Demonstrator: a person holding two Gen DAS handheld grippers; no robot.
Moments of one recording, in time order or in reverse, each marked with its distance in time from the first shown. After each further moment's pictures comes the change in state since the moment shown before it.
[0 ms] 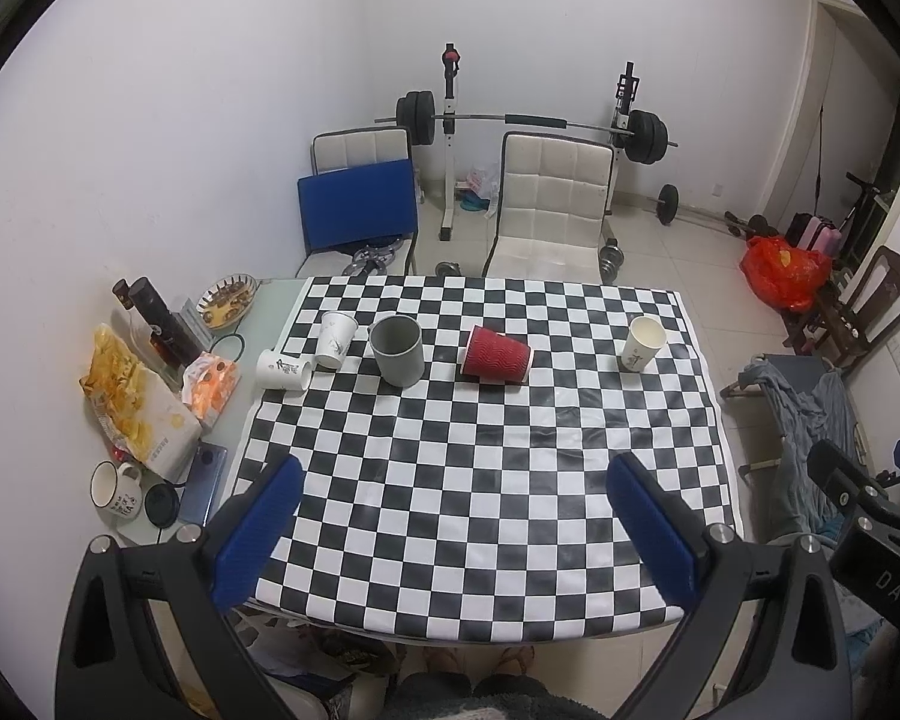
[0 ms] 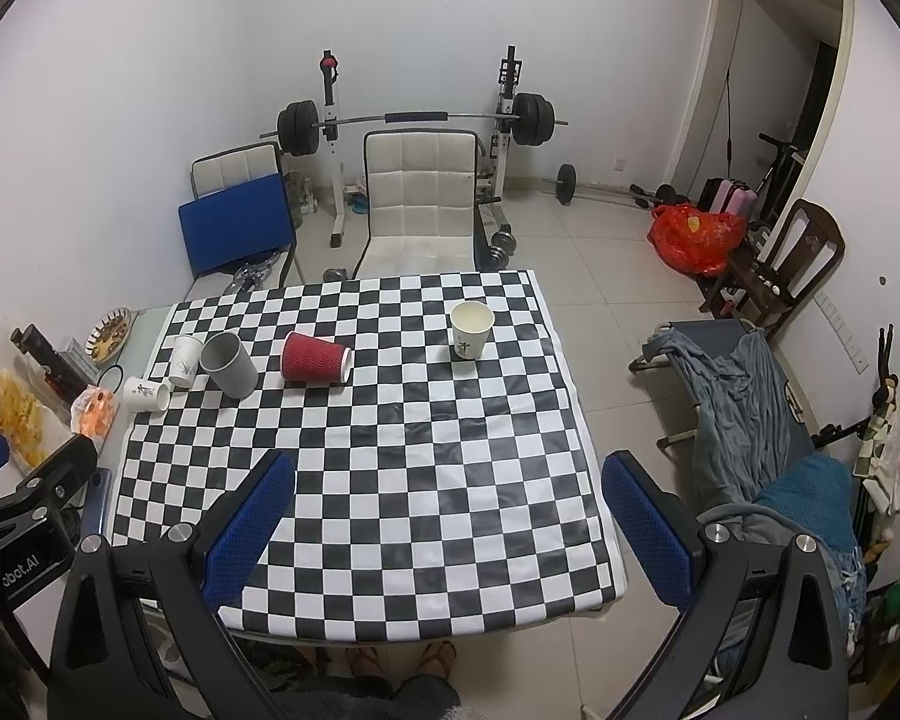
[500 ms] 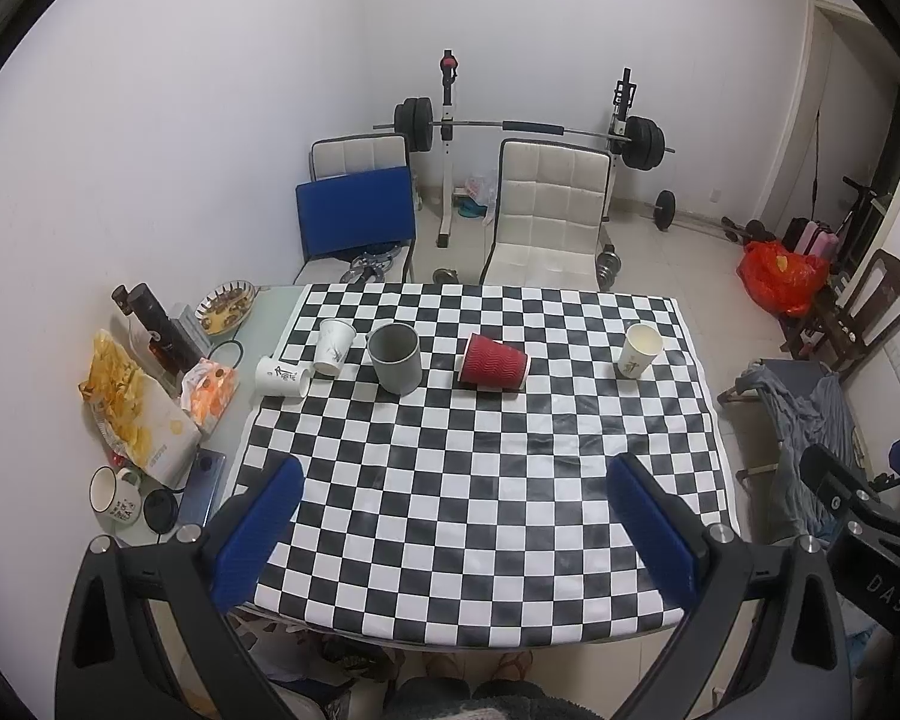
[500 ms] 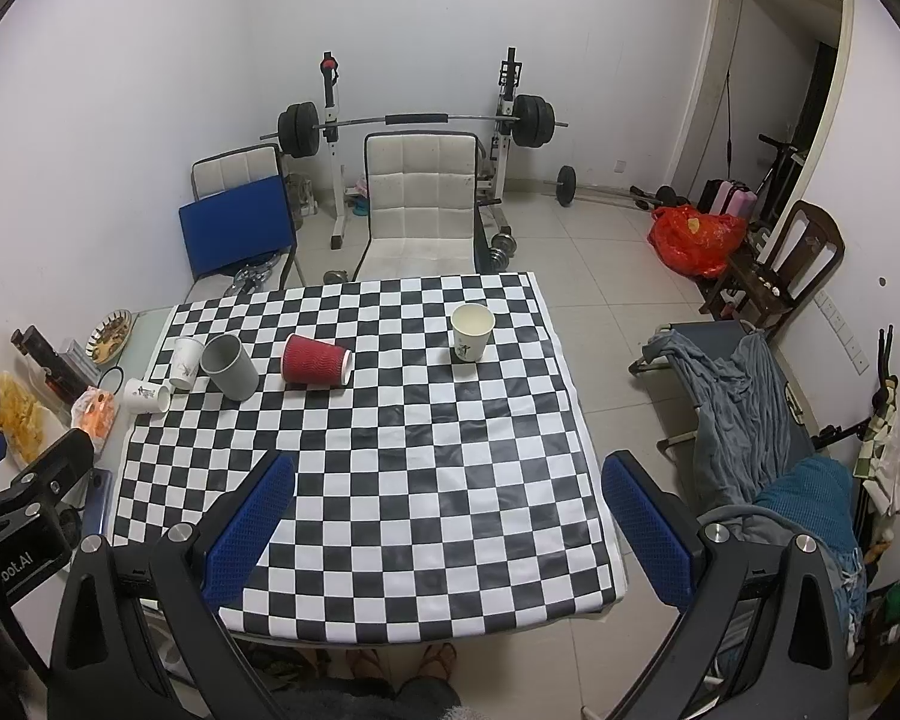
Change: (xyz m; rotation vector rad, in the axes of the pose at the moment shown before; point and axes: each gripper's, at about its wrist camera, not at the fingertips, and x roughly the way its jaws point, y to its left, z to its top) left arm -0.002 -0.003 0.019 -0.003 -0.007 -0.005; right arm -0.001 -0.001 0.001 0.000 -0.006 -0.001
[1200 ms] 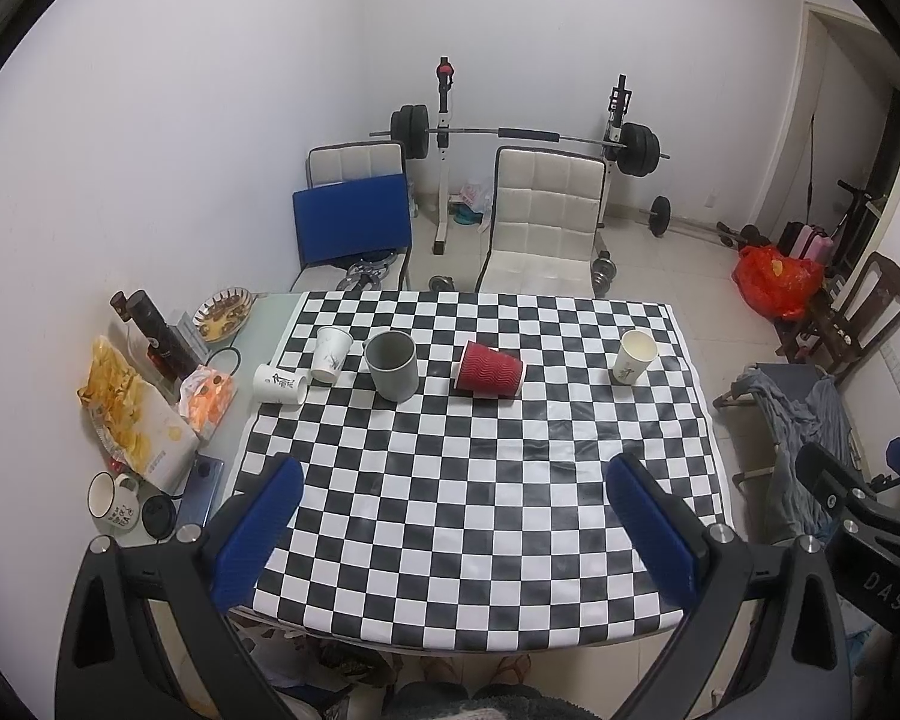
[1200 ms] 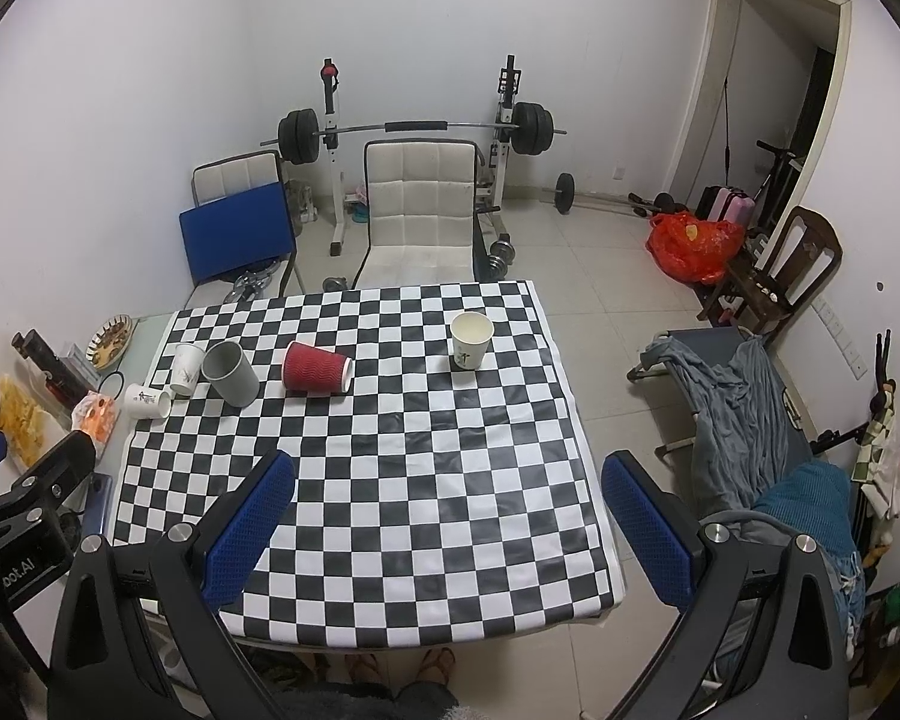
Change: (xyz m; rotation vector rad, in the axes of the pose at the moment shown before) left arm -0.001 0.000 0.003 -0.002 -0.008 0.001; right arm -0.006 0.001 0.001 -0.001 -0.005 0.000
